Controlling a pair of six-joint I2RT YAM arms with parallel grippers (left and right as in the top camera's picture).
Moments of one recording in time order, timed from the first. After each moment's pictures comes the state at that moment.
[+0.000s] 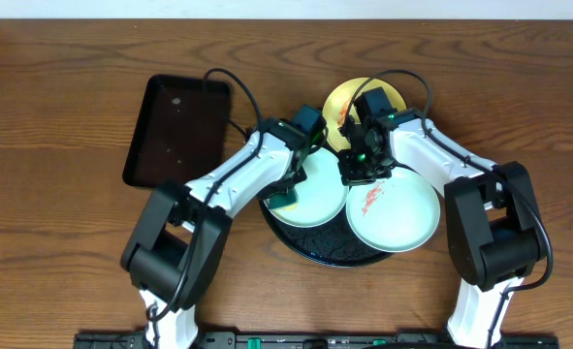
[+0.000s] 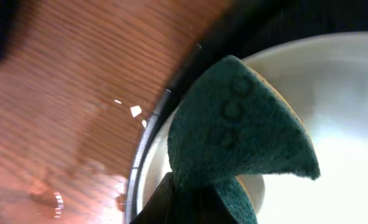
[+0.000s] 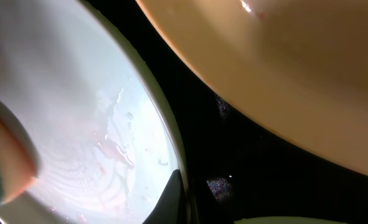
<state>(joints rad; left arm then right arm) -0.57 1.95 1.36 -0.96 -0.19 -1.01 0.35 2.02 1.32 -0.77 -0.33 0.19</state>
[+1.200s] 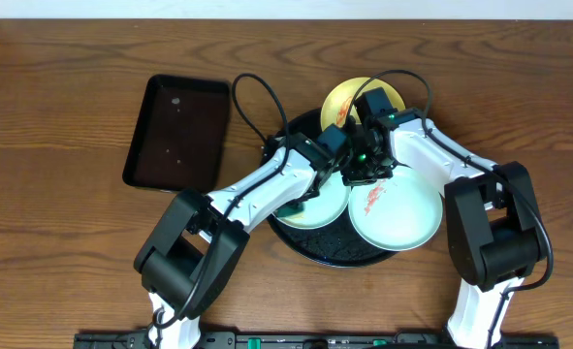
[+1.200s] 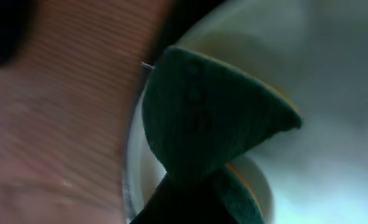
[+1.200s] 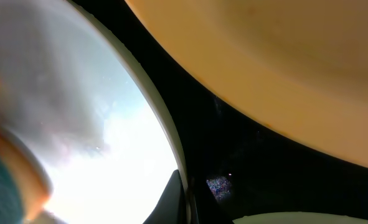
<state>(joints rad) -0.70 1.96 1.35 -1.00 -0.34 -1.01 0.35 2.02 1.32 -0.78 -0.31 0.19</state>
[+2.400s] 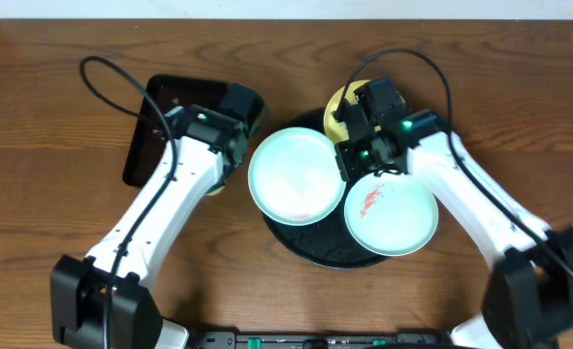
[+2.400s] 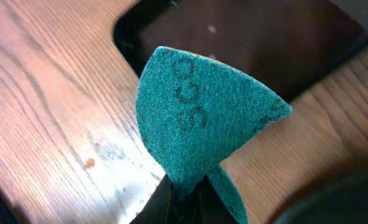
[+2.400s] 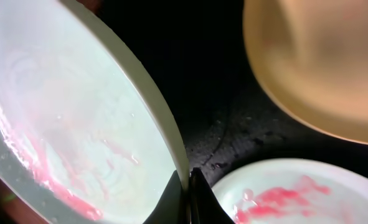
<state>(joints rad) -0.37 1.62 1.36 -1.23 -0.50 -1.12 0.43 1.71 1.32 -0.82 -0.28 0.13</state>
